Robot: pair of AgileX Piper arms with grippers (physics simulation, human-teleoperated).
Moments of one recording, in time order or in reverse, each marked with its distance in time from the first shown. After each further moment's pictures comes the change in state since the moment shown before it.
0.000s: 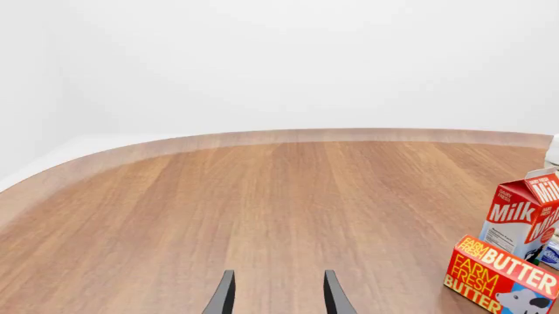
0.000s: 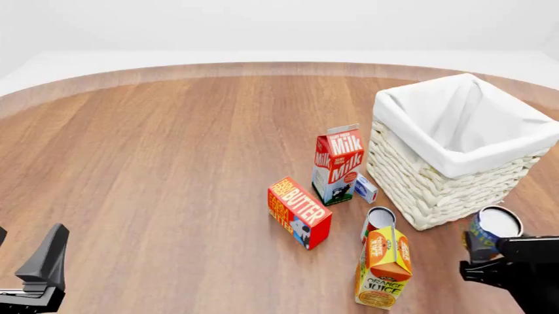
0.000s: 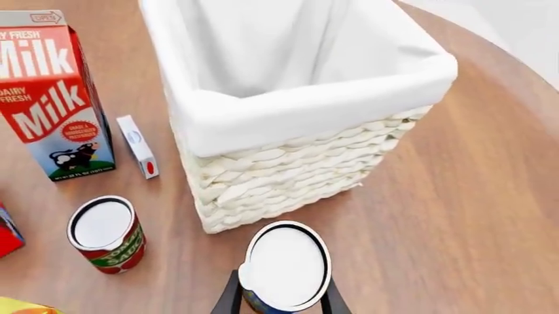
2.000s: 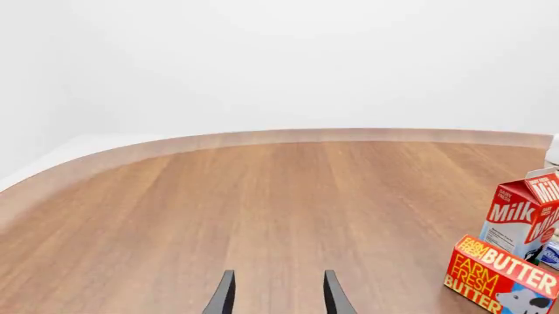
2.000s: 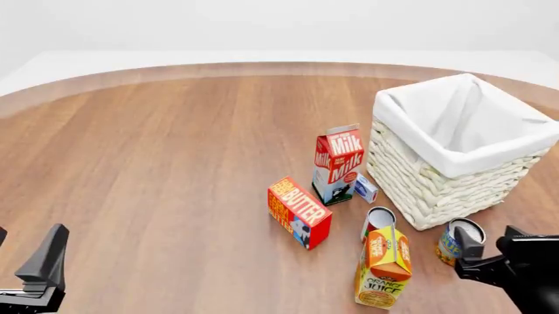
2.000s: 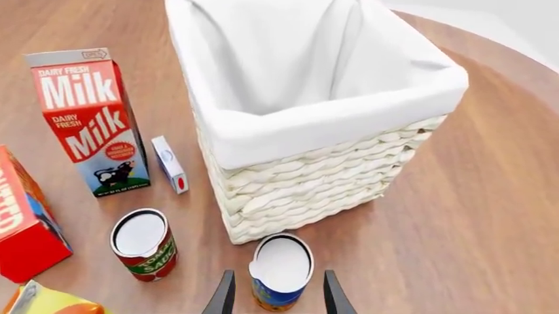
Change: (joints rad) left arm 0.000 0.000 0.000 0.000 0.000; right arm 0.075 -0.089 0.000 0.042 0.091
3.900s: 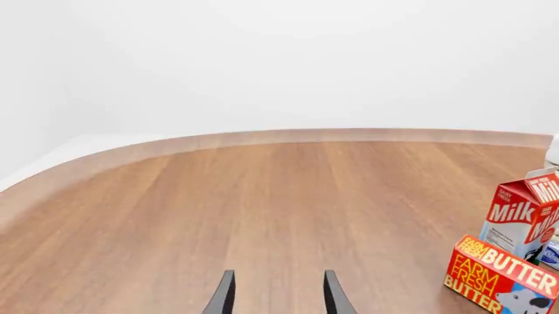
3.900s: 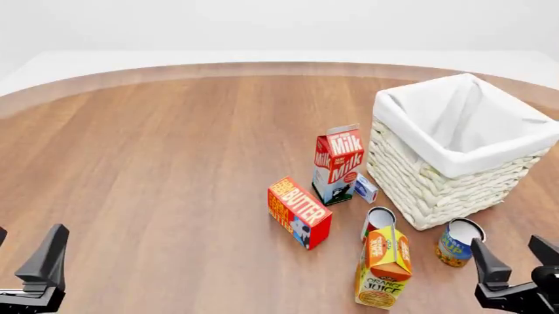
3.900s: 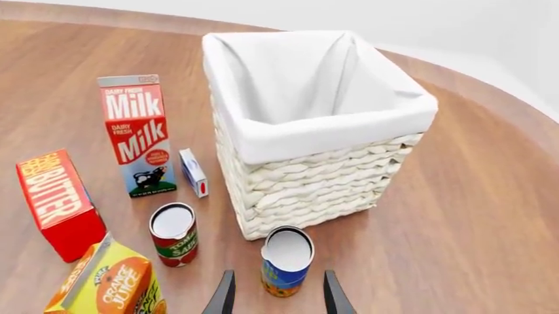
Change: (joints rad) left arm 0.000 0.000 0.000 0.000 0.000; right arm 0.042 -0.635 -0.033 0.564 -0.006
